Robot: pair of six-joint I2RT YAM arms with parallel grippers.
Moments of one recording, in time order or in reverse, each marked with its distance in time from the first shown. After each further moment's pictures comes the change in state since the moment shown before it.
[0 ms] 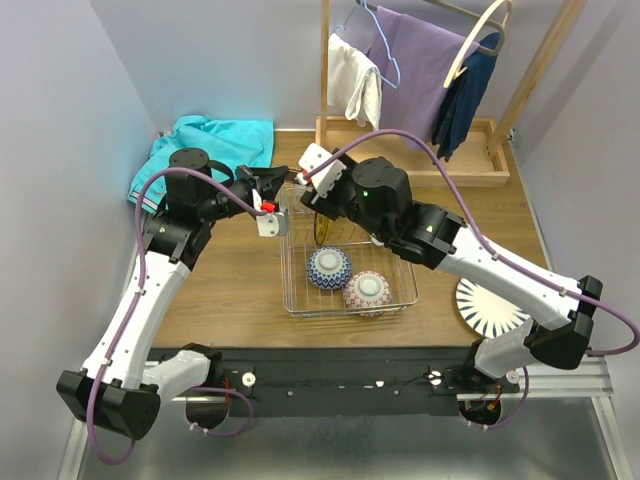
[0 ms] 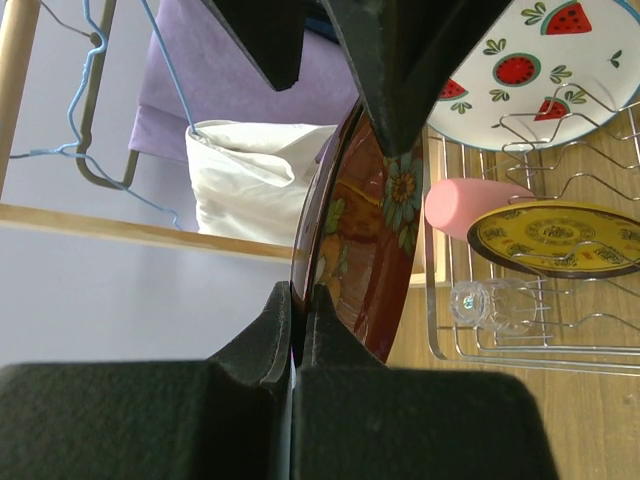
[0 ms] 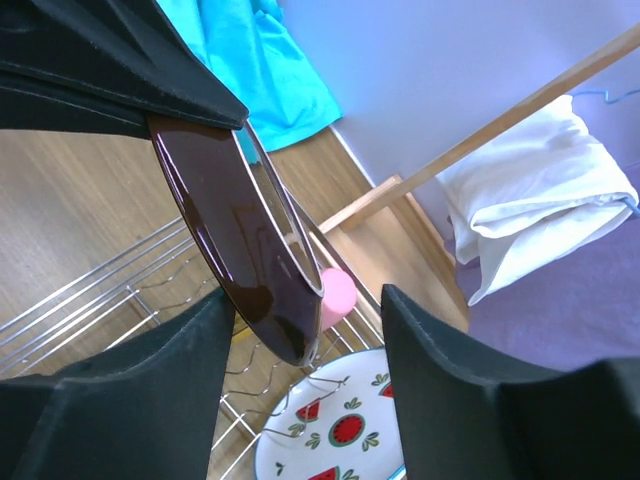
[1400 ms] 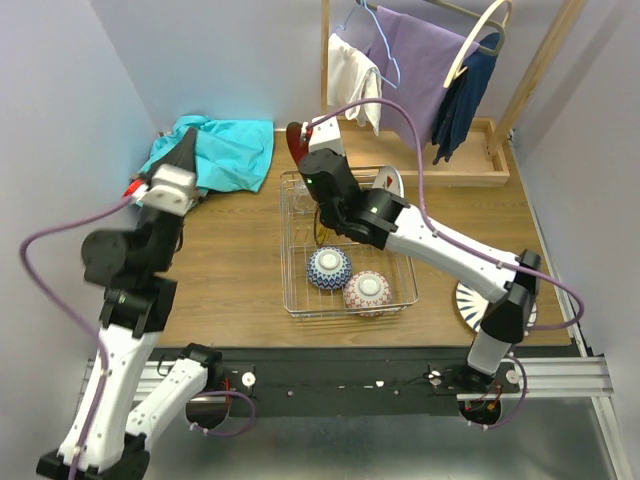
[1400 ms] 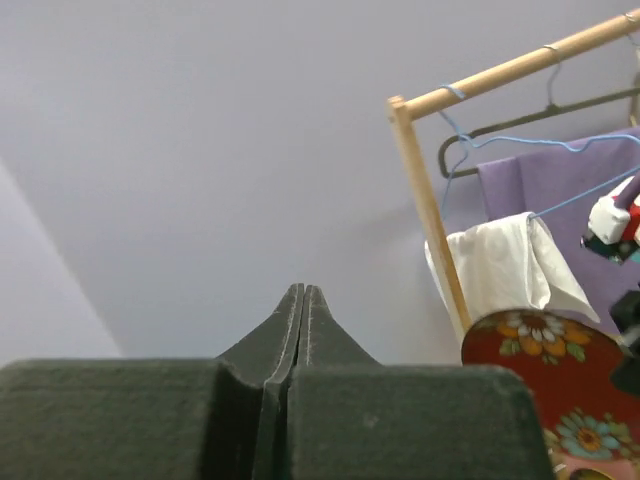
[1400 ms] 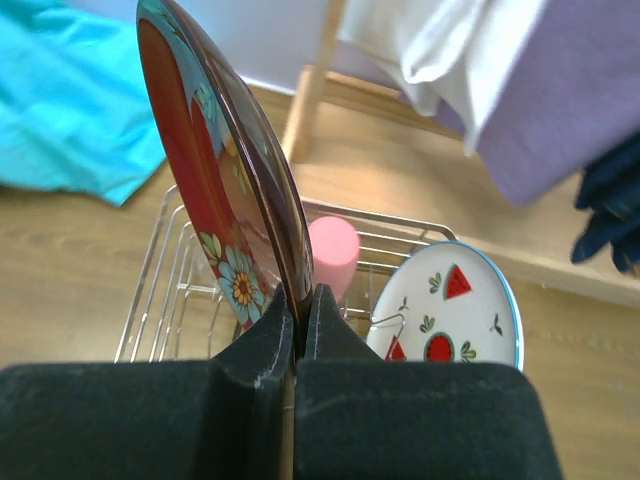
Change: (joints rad) left arm -0.011 -0.287 -0.074 0.542 -0.649 -0.881; right arm 0.000 0.263 0.192 -0.057 0.502 0.583
